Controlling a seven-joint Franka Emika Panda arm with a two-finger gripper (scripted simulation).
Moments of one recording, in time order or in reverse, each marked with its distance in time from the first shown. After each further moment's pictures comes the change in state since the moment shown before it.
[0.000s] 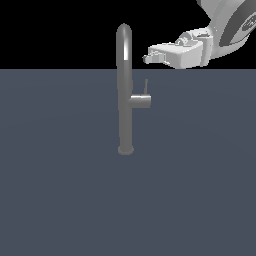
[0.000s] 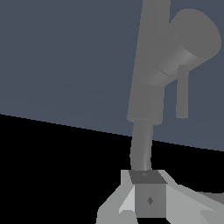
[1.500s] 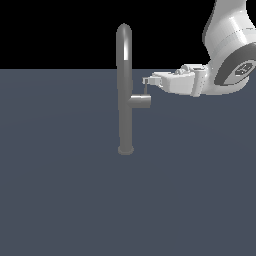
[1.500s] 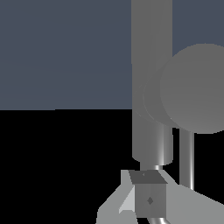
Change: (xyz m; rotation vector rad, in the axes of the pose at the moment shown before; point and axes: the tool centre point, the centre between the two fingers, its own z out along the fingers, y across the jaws) arm 0.054 0.010 0.015 0.188 -0.199 0.186
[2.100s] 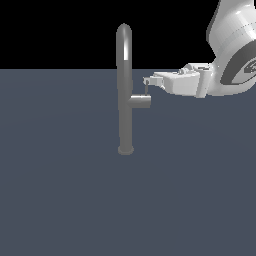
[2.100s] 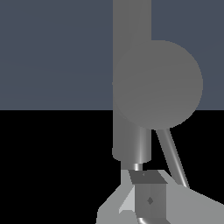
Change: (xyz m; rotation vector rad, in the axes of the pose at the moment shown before) arm -0.002 0.023 0.000 0.008 0.006 -0.006
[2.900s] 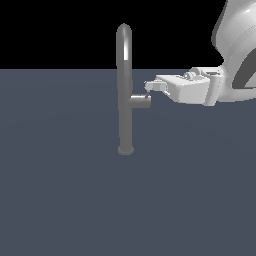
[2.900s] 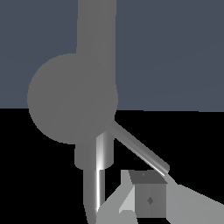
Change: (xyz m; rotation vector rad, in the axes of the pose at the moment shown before) arm 0.007 0.042 0.000 -0.007 -0.002 -0.013
